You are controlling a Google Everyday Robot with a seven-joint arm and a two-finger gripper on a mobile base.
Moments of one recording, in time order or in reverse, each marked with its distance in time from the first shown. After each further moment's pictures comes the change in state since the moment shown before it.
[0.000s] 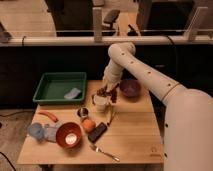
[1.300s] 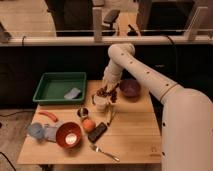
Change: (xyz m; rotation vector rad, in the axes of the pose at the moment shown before) arm 0.003 0.000 0.005 -0.008 -0.010 -0.023
